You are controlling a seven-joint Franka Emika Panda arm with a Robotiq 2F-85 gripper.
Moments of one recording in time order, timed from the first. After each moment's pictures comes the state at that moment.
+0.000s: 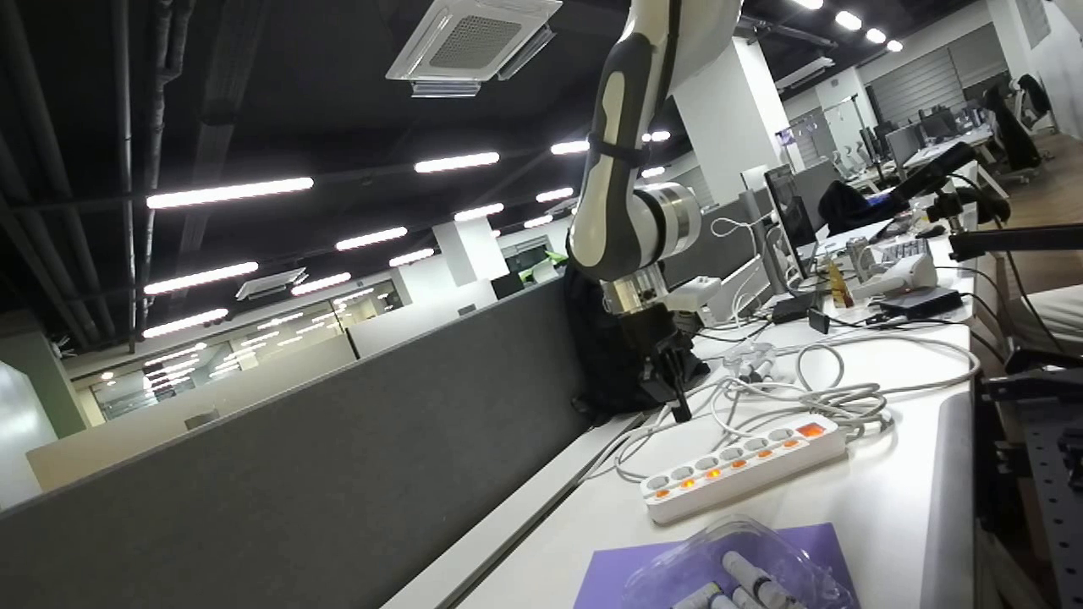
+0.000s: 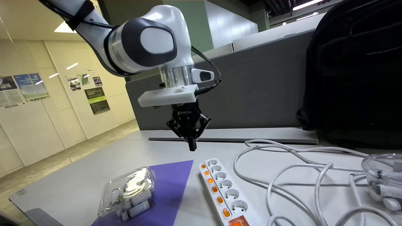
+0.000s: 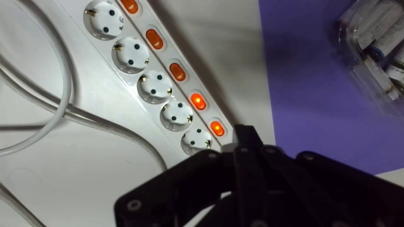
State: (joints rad) arm -0.08 0.19 -0.06 -2.34 0.14 2.52 -0.40
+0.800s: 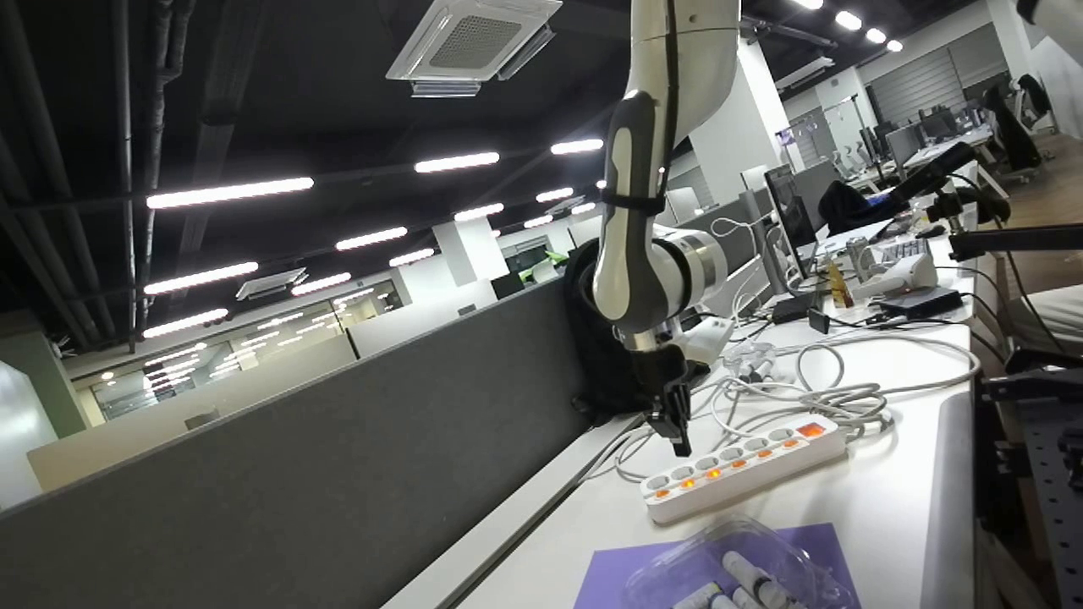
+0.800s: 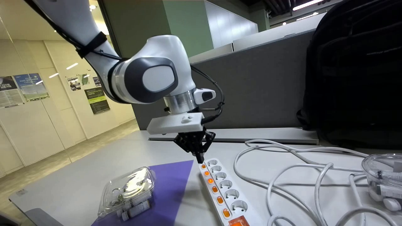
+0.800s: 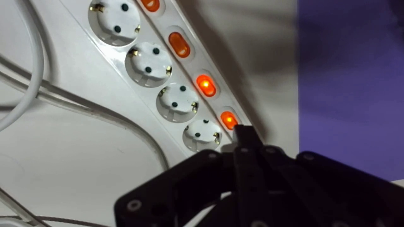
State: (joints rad) arm -0.14 0.33 0.03 -2.38 0.17 2.83 -0.44
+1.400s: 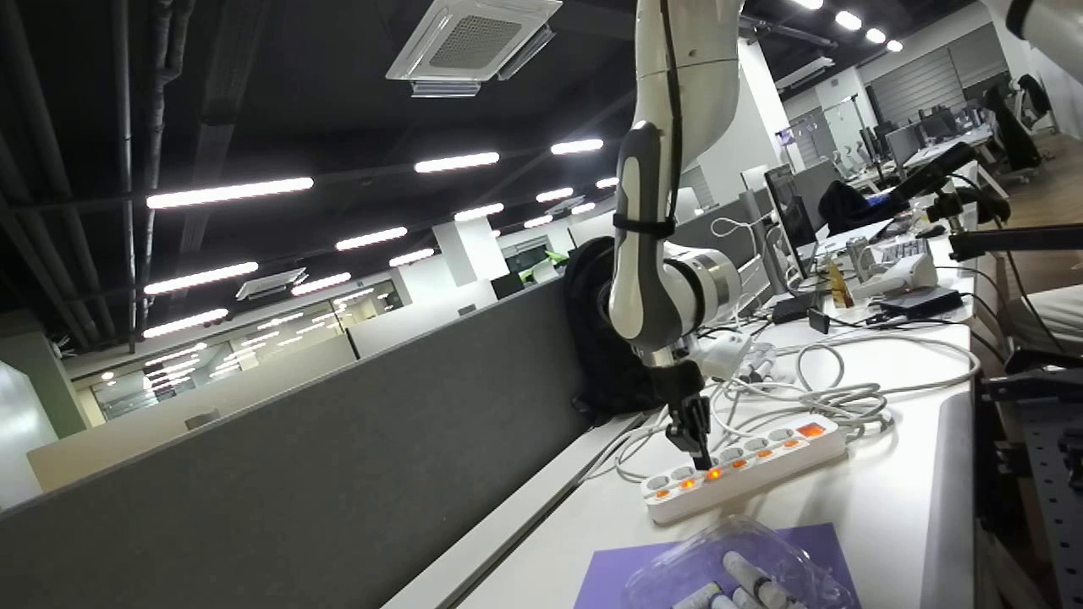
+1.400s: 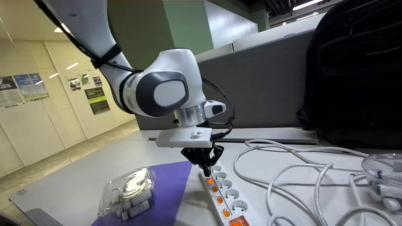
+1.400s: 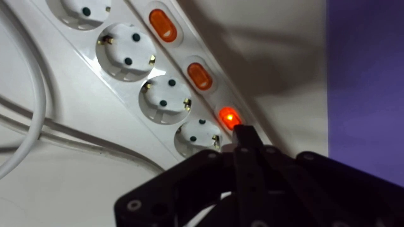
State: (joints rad) arm -0.21 0.41 0.05 -2.36 0.16 2.85 -0.44
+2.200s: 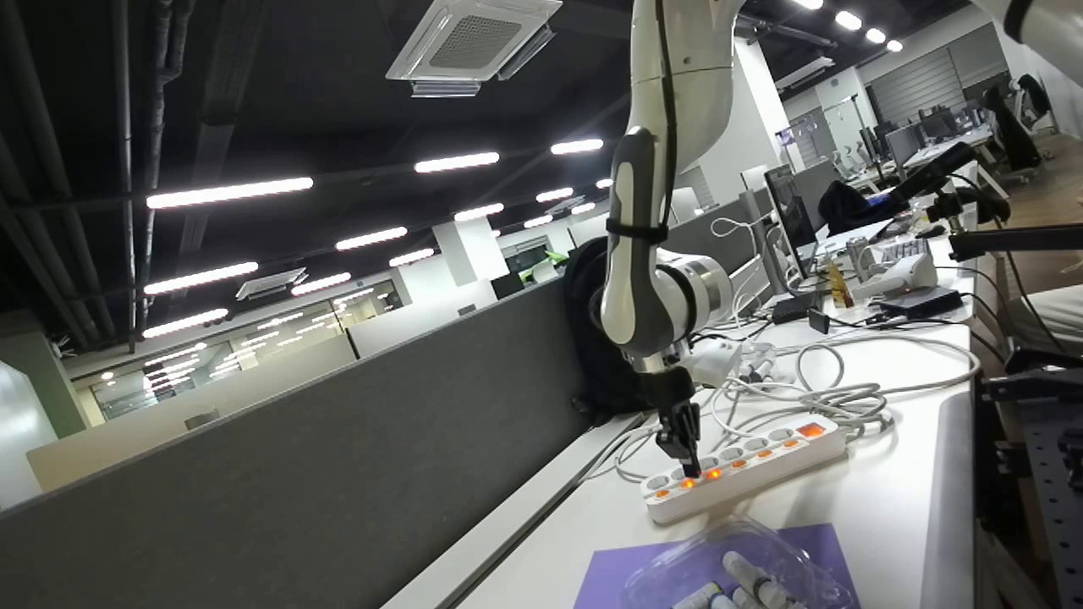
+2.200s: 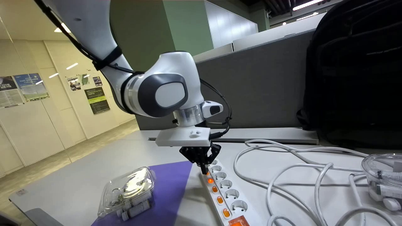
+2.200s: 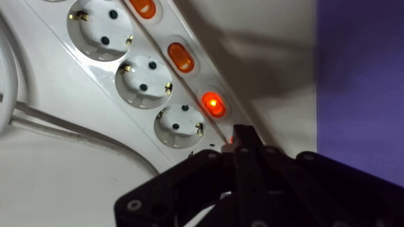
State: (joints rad) arm -0.22 0.44 0.08 -2.33 0.16 2.85 -0.44
